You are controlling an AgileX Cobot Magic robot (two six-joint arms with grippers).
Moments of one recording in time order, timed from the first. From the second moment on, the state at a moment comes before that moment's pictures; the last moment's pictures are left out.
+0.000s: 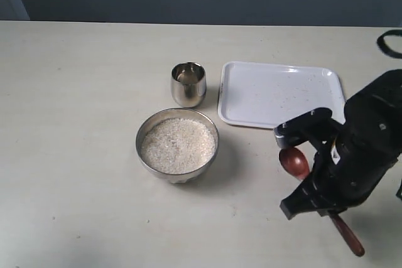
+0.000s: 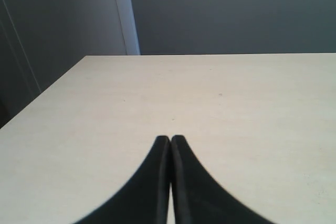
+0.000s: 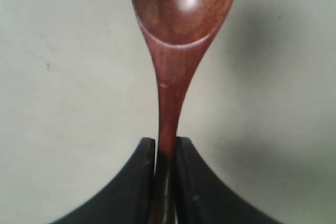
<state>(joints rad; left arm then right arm) 0.06 0.00 0.00 0.00 0.23 0.07 0.72 1.51 -0.67 -0.08 0.78 0.16</state>
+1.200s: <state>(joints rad) 0.06 0.00 0.00 0.00 0.23 0.07 1.17 1.87 -1.23 -0.80 1.10 -0.23</state>
